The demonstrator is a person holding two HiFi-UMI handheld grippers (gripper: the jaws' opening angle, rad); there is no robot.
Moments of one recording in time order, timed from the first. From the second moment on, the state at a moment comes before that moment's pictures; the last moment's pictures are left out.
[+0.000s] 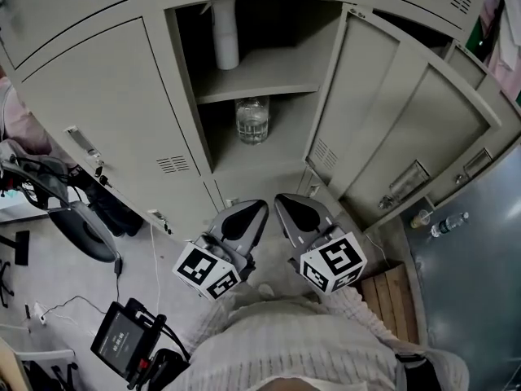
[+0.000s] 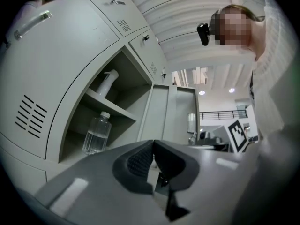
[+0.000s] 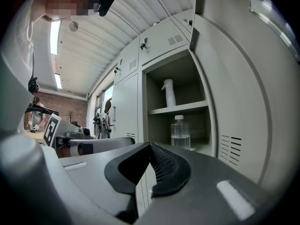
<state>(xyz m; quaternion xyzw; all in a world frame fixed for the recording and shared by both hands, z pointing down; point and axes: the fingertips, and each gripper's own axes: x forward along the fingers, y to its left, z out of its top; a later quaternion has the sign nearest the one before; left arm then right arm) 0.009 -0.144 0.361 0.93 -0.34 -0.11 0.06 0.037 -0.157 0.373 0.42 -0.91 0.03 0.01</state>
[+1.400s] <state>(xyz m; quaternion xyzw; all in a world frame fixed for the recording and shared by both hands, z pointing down) -0.018 -0.184 0.360 0.93 -0.34 -0.09 0.07 0.025 -0.203 0.378 0.44 -0.90 0.04 0.02</state>
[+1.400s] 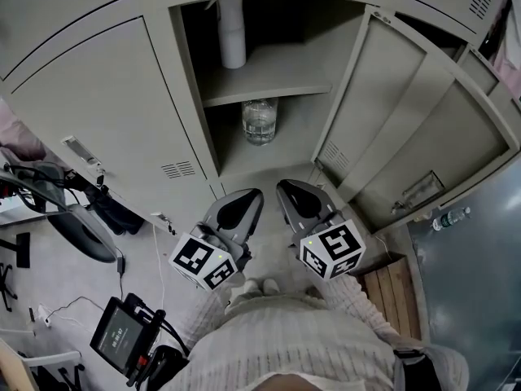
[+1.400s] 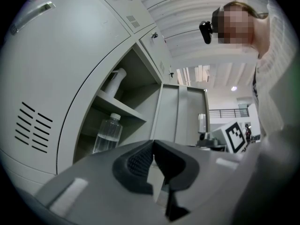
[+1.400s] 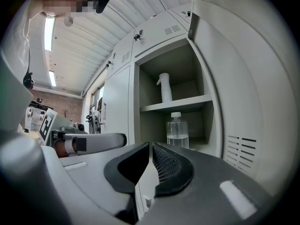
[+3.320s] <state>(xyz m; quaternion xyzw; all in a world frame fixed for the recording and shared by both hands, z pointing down) -0.058 -0.237 0.371 0.92 -0.37 -0.08 0.07 -0.009 -0.417 0.399 0.53 -0.84 0.04 0.07</state>
